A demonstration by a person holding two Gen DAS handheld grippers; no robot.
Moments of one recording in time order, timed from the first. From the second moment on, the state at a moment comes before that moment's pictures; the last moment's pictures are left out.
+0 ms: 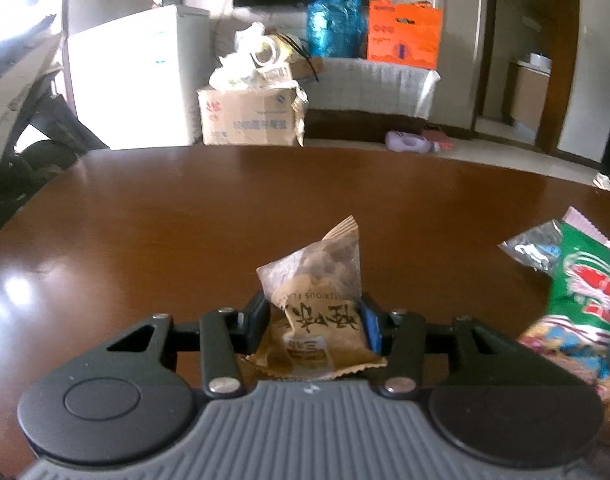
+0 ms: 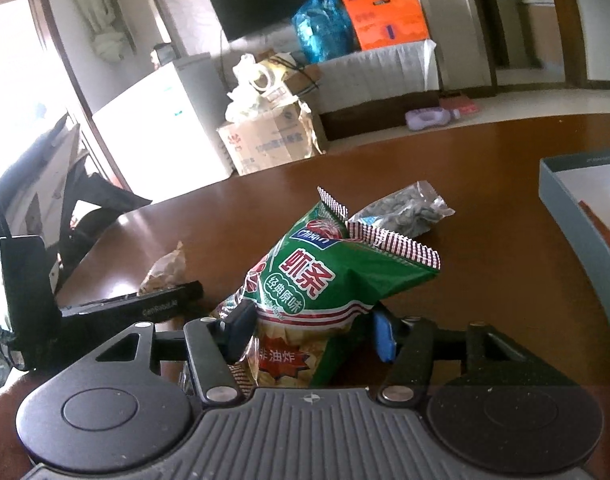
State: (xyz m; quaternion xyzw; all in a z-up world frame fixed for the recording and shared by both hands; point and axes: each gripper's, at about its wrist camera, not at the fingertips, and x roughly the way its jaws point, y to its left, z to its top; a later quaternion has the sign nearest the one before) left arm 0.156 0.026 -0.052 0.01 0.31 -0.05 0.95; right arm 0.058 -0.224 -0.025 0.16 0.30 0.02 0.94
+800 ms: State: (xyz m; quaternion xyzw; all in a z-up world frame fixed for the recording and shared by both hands) left arm 0.071 -0.015 -0.012 0.07 0.25 -0.06 0.96; right arm 0.004 -0.228 0.014 0.08 0.24 0.07 0.97
